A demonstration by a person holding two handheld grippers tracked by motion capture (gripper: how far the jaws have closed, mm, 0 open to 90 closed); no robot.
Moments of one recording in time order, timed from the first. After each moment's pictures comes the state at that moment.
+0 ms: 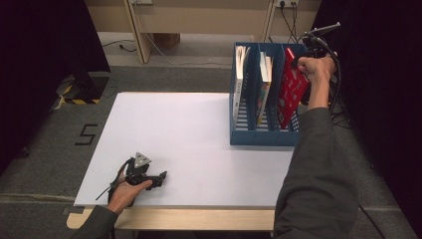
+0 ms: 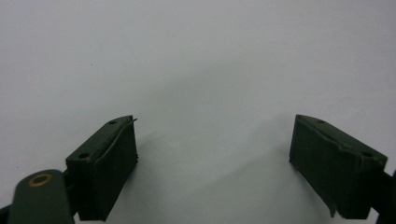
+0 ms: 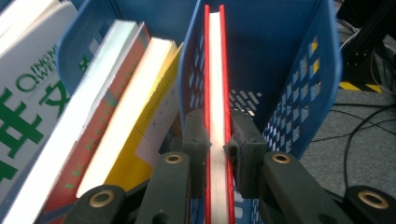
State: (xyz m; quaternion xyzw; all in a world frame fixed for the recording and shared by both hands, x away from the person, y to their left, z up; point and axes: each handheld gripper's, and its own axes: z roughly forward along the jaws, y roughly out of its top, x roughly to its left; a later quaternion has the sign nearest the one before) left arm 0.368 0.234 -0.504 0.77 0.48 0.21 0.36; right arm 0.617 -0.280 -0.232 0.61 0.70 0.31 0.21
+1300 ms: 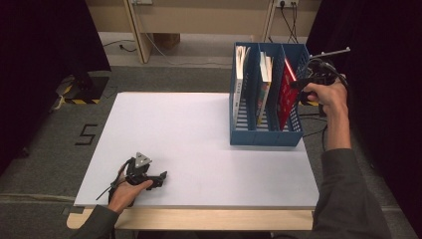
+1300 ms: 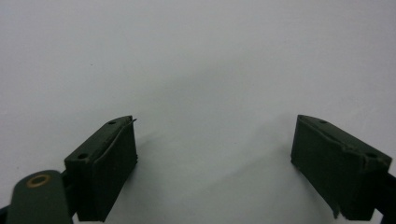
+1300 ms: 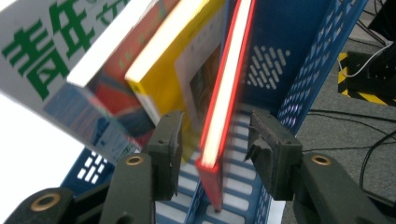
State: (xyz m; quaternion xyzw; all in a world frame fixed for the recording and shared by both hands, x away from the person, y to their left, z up) left arm 0.369 0.233 -0.504 0.77 0.48 0.21 0.35; right arm 0.539 -0.291 -0.256 0.55 0.74 0.34 0.20
